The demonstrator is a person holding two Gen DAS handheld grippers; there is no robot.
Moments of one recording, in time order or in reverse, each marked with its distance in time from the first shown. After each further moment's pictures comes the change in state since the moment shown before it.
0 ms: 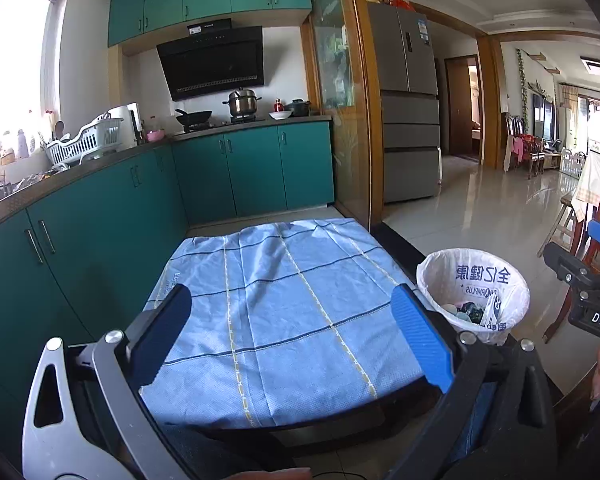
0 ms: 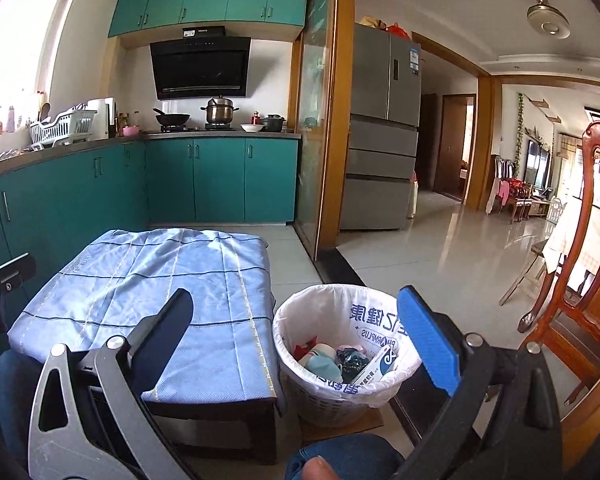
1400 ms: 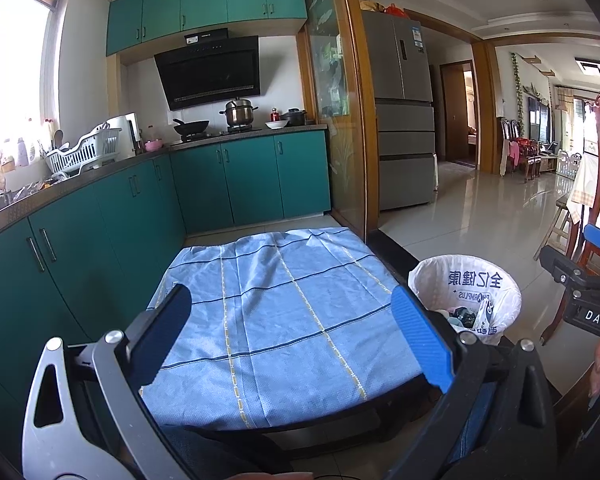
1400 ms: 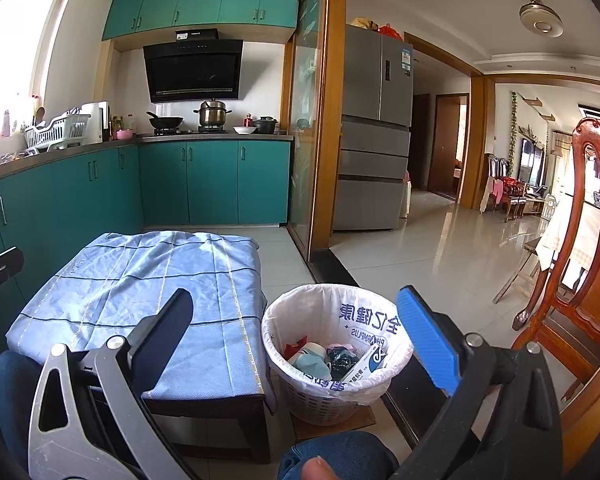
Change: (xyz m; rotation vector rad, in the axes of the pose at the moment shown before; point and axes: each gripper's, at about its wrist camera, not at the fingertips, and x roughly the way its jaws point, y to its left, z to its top) left arm -0.017 -0.009 0.003 0.011 -0.032 -0.011; right arm -0.010 -0.016 -0.004 0.016 -0.006 -0.017
